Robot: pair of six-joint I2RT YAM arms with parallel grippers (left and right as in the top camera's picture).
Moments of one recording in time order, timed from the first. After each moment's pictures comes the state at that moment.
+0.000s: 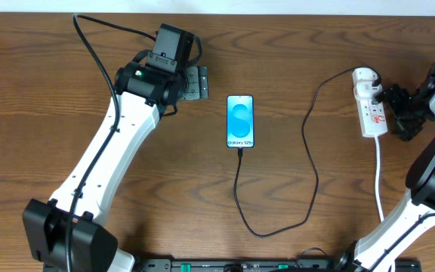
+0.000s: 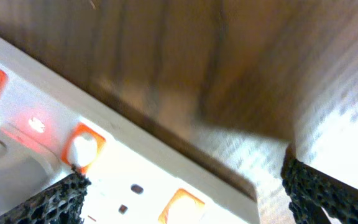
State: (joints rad) left arm -0.37 1.67 1.56 -0.90 -0.09 -0.38; right arm -0.47 2.14 1.56 -0.82 -0.21 0.54
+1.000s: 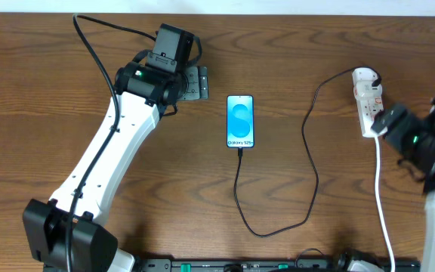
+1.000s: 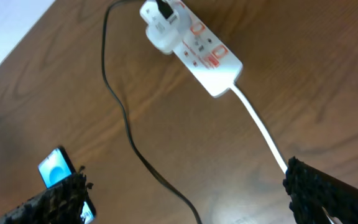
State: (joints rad) left arm -0.37 1.67 1.56 -0.90 -0.09 -0.38; right arm -0.32 1.09 1.13 -0.95 -0.10 0.41
